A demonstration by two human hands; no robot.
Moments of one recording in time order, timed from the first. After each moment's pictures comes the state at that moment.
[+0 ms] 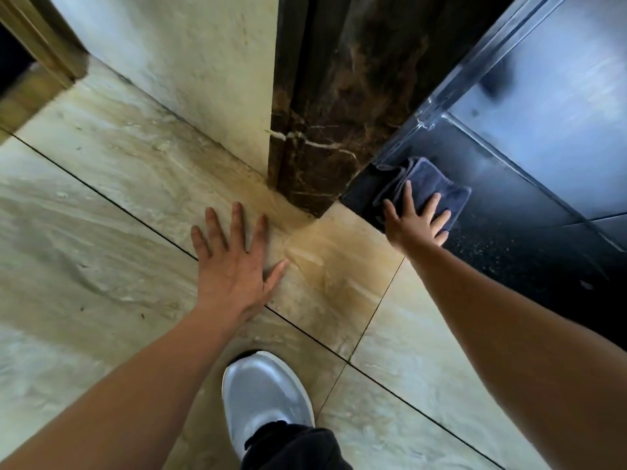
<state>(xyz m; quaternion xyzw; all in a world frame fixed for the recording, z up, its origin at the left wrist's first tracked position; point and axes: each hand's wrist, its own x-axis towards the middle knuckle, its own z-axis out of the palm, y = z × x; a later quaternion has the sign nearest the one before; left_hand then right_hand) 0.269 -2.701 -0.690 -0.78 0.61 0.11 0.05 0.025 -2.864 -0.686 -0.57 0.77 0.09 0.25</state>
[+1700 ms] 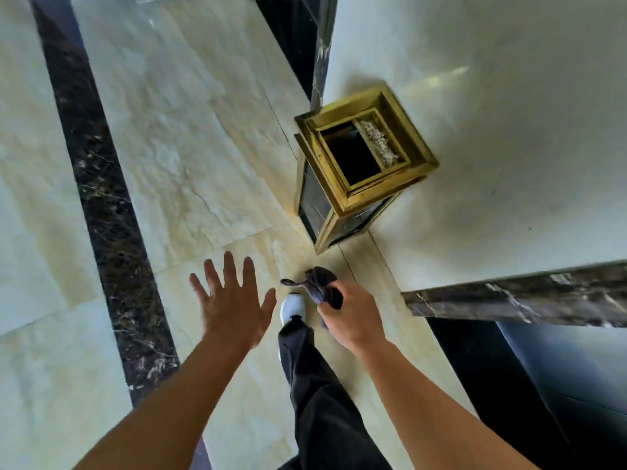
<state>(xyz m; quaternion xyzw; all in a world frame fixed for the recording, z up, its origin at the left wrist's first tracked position) 0.571 -2.382 0.060 -0.93 0.28 0.22 0.10 0.444 -2.532 0.052 -0.81 0.43 0.10 0.39</state>
